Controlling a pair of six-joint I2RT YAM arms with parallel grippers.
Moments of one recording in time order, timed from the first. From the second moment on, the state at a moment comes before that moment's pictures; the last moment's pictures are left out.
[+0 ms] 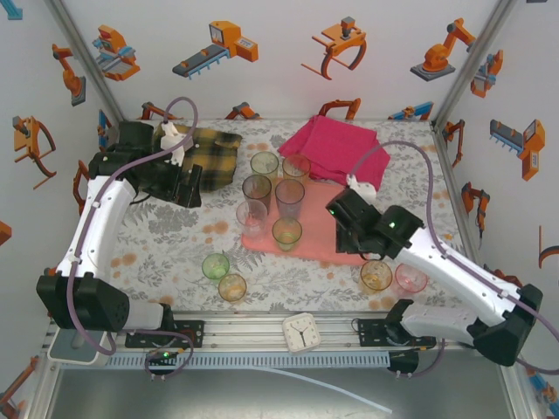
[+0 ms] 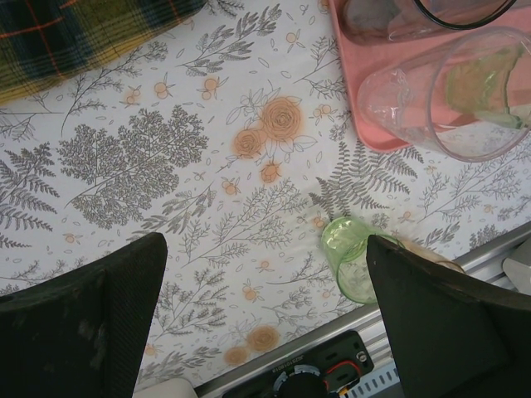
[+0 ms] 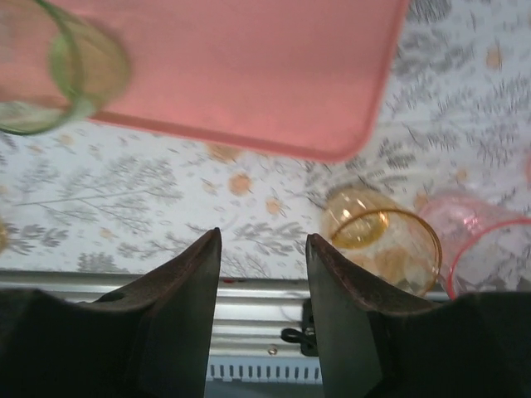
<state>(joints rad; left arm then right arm) -0.13 1.37 1.43 -1.08 0.29 0.27 0.84 1.10 1.07 -1.13 0.35 0.74</state>
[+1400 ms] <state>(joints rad) -0.18 1.38 1.43 -1.08 0.30 0.28 0.79 1.10 0.80 -1.10 0.30 0.93</state>
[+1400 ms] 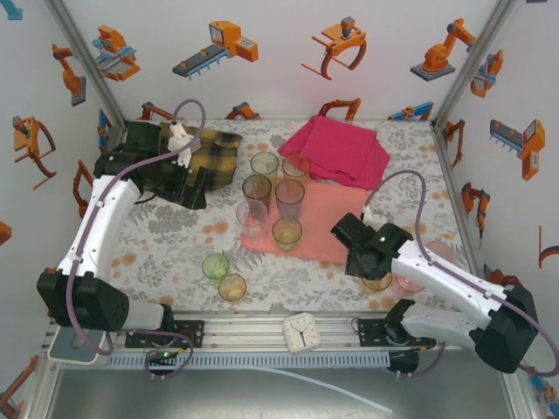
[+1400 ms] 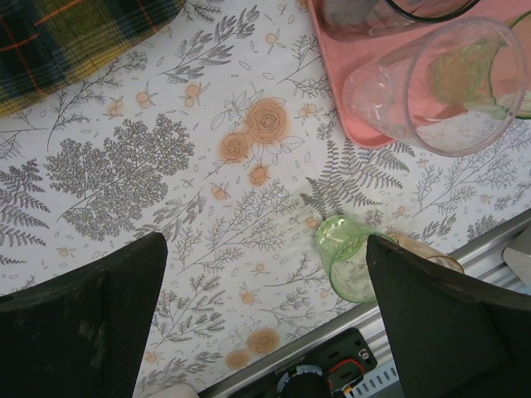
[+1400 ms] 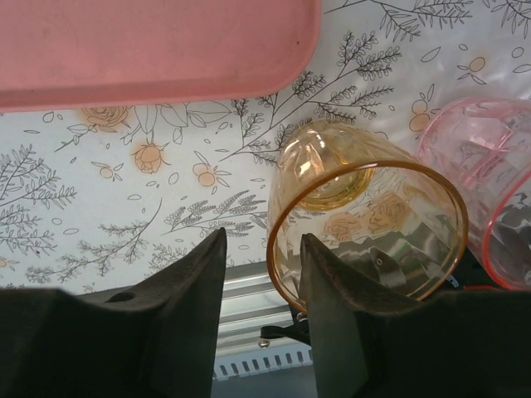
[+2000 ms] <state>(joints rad) -0.18 1.38 1.42 -1.07 0.30 0.28 0.79 1.14 0.79 -1.08 0.30 0.92</state>
